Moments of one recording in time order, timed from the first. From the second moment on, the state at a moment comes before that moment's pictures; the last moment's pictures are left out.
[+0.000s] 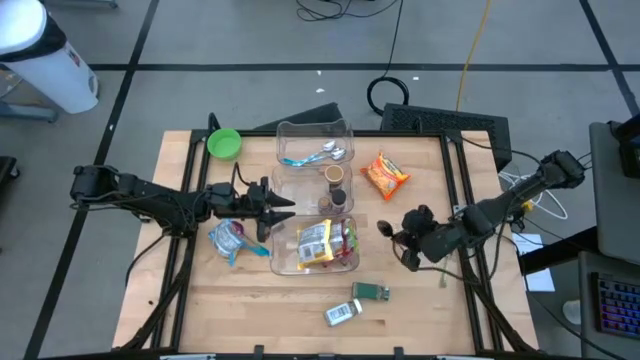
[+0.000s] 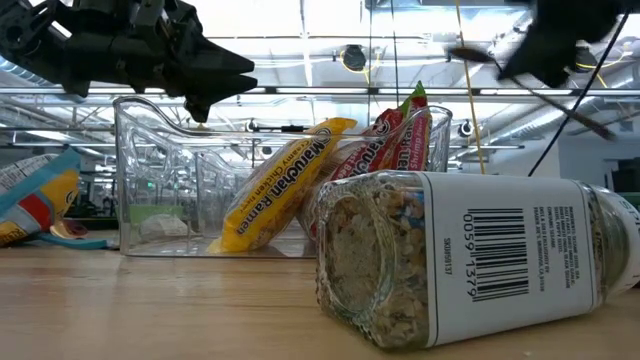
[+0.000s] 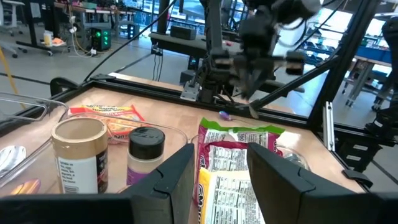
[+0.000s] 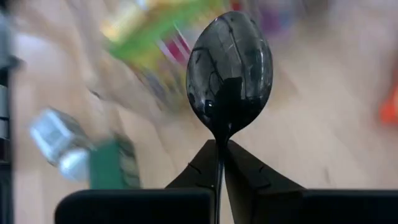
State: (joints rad) left arm 0.01 1.17 0.32 0.81 0.01 -0.19; right arm 0.51 1.01 0.73 -0.61 0.44 0.89
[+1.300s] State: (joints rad) left arm -0.09 1.46 0.78 0.69 0.03 0.00; right arm 0.14 1.21 0.73 0.51 0.07 -0.22
